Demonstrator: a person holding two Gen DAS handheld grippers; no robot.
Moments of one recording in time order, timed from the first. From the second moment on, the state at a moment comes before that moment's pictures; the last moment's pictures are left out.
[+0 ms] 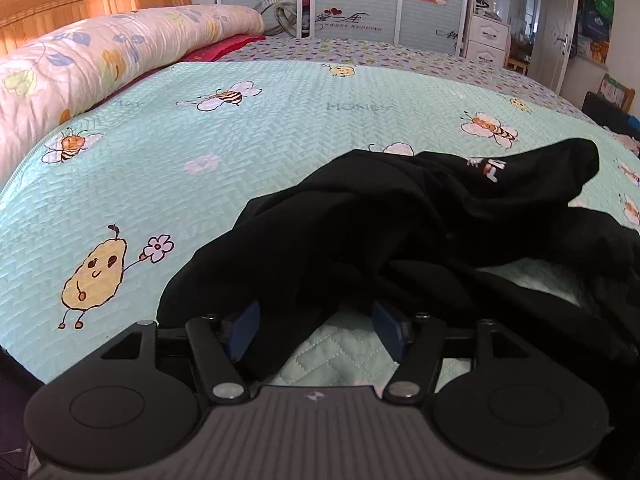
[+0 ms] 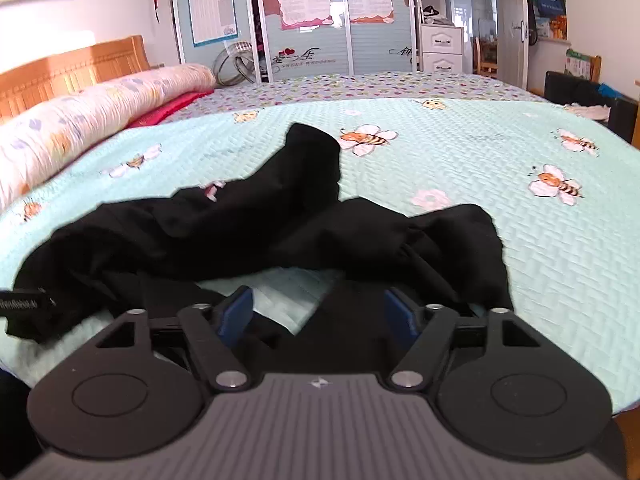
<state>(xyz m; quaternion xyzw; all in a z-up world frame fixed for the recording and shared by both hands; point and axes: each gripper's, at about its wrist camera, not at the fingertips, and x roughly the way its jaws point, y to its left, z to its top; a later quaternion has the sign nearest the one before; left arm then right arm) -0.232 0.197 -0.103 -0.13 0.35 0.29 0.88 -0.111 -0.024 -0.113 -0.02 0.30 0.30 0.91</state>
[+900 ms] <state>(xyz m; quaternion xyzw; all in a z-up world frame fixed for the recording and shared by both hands) -0.227 0.183 -0.108 -0.14 0.34 0.22 0.90 -0.007 -0.055 -0.103 0.02 0.34 0.24 0.91</state>
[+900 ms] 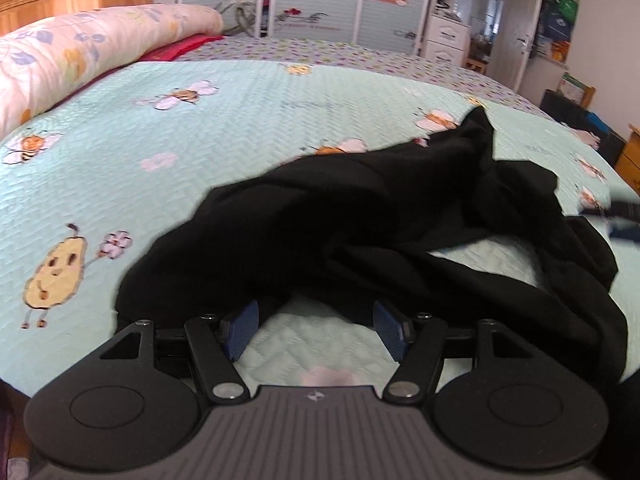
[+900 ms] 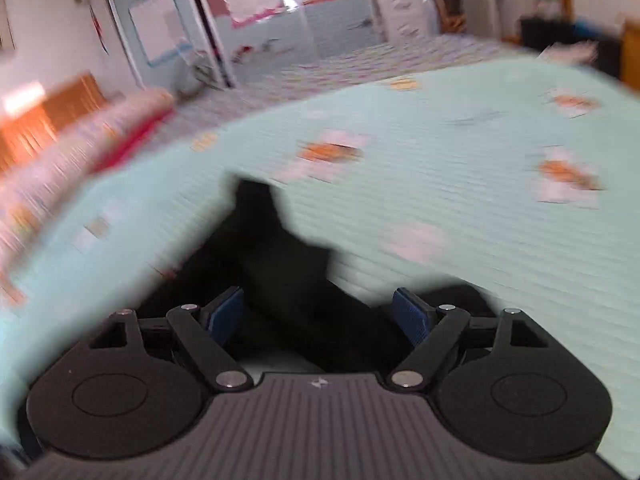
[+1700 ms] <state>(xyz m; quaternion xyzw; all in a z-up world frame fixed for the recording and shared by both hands) -0.219 0.152 -0.104 -0.11 0.37 0.20 0.90 0.057 -0.113 -0.055 0.04 0.25 0.17 0.95</state>
